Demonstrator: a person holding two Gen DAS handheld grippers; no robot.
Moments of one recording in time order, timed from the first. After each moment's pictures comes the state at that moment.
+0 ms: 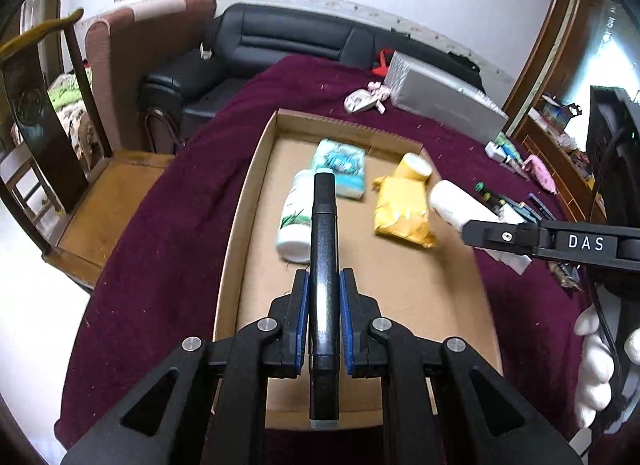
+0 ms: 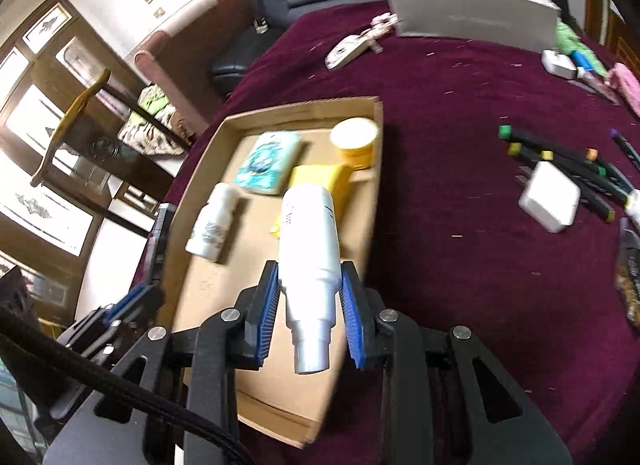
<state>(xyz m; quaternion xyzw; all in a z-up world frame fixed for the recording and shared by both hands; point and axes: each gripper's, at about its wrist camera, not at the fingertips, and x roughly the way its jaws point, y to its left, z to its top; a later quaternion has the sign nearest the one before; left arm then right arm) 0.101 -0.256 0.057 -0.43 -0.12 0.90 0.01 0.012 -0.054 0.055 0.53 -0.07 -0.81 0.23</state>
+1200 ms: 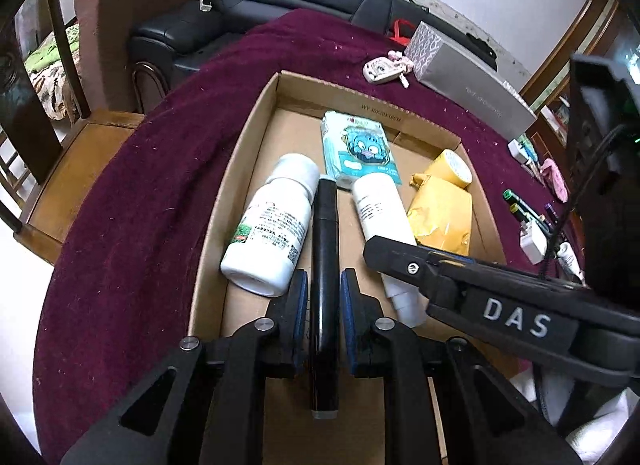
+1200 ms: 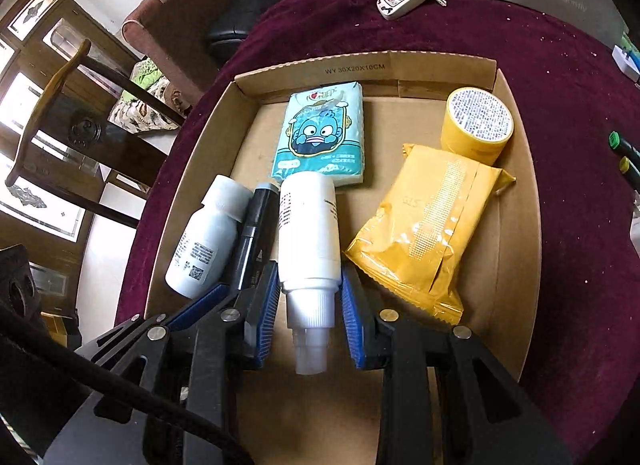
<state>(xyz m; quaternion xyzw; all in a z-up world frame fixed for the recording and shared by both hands) 0.040 -0.273 0.024 -0.48 -0.17 0.86 0.02 -0.037 -0.129 0.001 0.57 -0.07 -0.79 0.23</state>
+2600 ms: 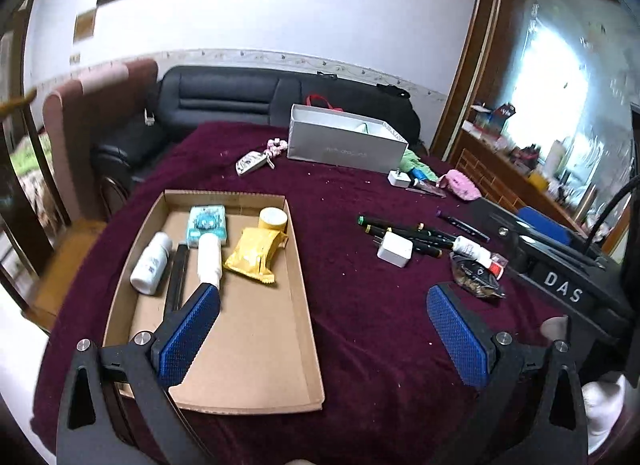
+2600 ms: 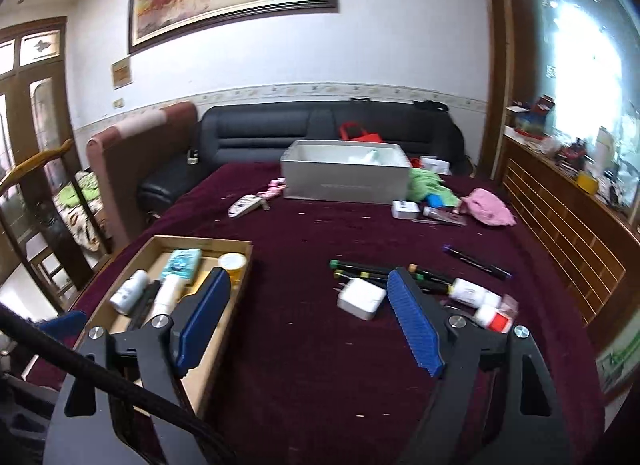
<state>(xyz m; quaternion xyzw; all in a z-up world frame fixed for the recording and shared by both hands) 0.147 -0.120 0.143 -0.32 -0.07 0.94 0.08 0.110 0.059 0.146 0.26 0.00 -0.96 0.05</state>
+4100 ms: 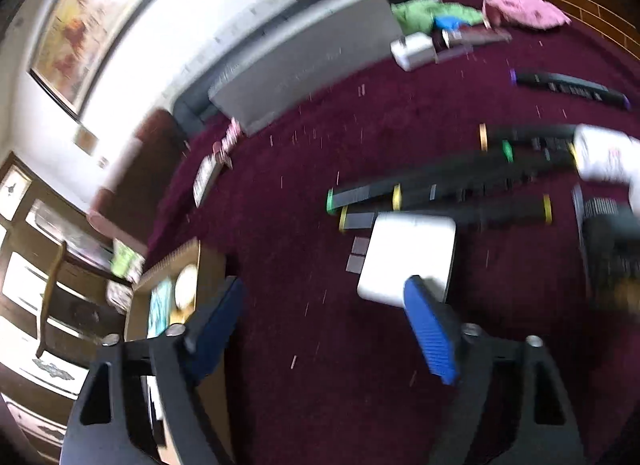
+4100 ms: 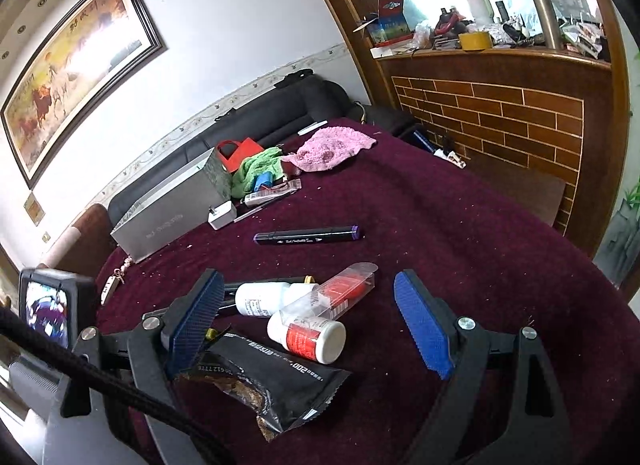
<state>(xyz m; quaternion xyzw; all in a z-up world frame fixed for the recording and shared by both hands) -0.040 0.088 0.029 -0.46 0.25 0.85 -0.08 0.061 0.325 0.049 0.25 -0.24 -0.94 -0.07</state>
